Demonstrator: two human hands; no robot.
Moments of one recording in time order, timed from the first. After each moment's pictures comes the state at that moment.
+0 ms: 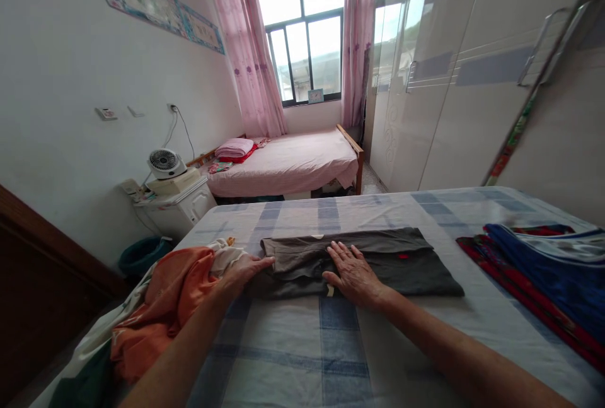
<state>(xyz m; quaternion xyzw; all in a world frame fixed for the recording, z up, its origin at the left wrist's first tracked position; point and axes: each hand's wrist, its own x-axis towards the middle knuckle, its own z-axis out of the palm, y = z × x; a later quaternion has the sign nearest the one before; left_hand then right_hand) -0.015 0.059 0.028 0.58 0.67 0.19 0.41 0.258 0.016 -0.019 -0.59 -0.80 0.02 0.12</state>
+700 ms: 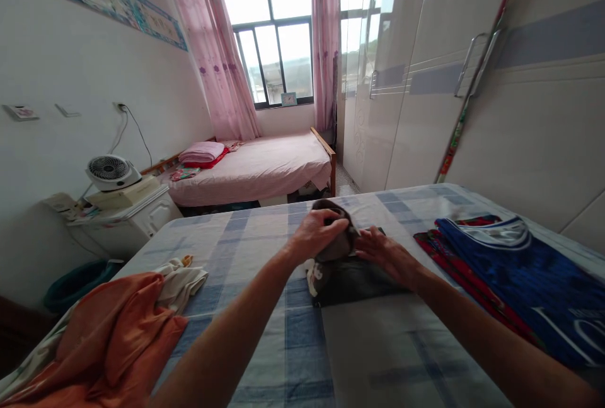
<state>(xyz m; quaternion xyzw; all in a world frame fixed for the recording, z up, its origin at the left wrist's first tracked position) 0.198 0.051 0.118 0.79 0.36 0.30 0.39 0.391 -0.001 0.016 -0.47 -0.37 0.56 0.57</state>
